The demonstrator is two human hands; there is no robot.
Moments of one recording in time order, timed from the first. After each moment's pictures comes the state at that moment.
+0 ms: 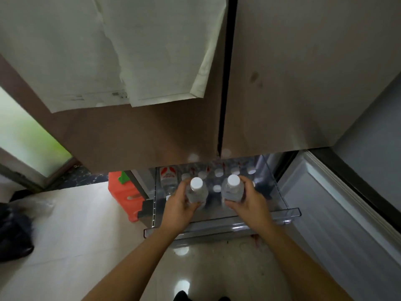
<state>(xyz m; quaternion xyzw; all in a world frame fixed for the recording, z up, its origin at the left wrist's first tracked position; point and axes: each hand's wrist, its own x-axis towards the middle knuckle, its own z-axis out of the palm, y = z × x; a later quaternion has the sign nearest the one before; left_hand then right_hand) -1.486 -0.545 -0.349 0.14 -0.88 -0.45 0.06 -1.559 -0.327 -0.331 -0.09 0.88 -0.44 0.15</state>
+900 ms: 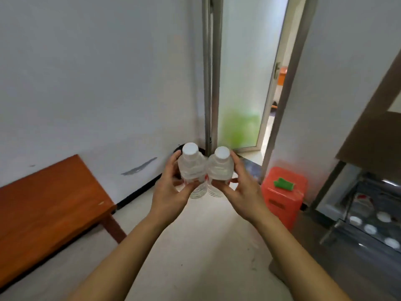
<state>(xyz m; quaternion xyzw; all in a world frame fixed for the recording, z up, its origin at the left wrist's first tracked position) -0.941 -0.685 -0.186 0.39 -0.71 -0.37 0.46 -1.138 -0.639 -0.209 -0.60 0.63 -0.47 0.16</state>
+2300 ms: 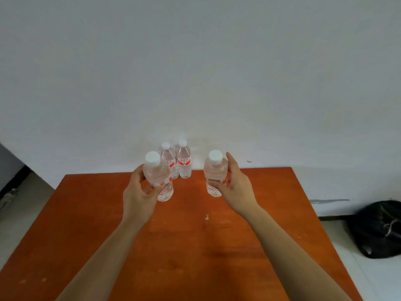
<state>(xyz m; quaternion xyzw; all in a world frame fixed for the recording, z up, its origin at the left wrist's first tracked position) -0.069 -0.980 -0.253 0.76 -0.38 -0.12 0.51 -0.275 -1.124 -0.273 -0.78 0.43 -0.29 0.35</state>
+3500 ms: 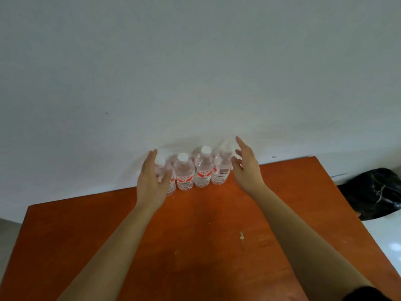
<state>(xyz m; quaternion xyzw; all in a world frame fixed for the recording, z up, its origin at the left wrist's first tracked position) 0.131 -1.140 -0.347 0.77 -0.45 -0.19 0.40 -0.105 -1.248 -0.340 -0.72 0.54 -0.29 0.34</state>
